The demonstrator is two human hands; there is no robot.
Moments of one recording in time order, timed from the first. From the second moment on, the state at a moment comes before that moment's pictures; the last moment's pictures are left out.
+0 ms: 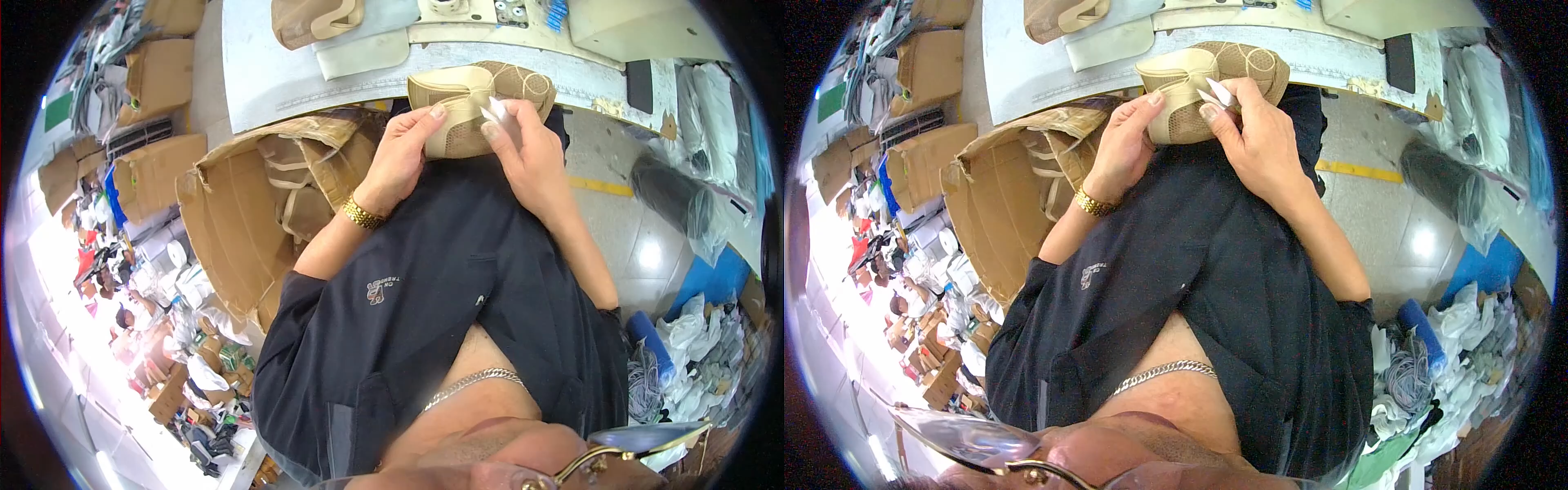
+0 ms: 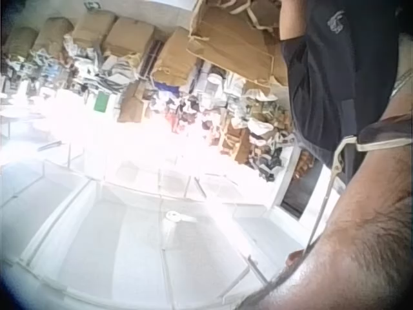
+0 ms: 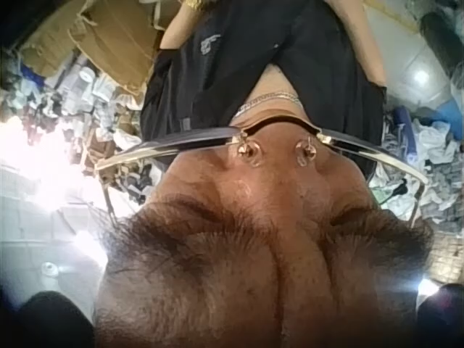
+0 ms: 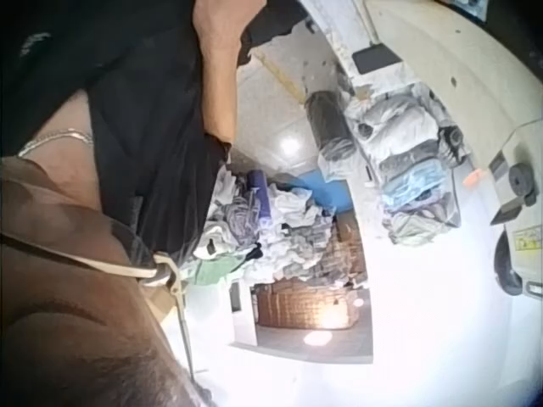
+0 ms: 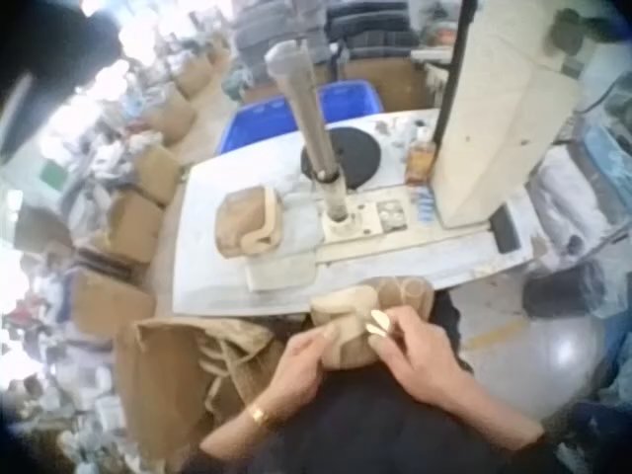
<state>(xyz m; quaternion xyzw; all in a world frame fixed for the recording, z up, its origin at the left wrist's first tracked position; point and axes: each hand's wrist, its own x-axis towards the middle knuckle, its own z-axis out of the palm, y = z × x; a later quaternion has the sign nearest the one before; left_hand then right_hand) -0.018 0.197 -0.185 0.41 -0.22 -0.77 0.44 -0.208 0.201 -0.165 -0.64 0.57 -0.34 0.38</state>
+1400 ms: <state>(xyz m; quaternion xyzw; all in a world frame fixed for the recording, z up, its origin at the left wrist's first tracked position) -0.020 0.201 -0.193 0.41 -0.26 -0.77 0.41 -0.209 0.206 -0.170 -0.67 0.54 -0.34 0.39</state>
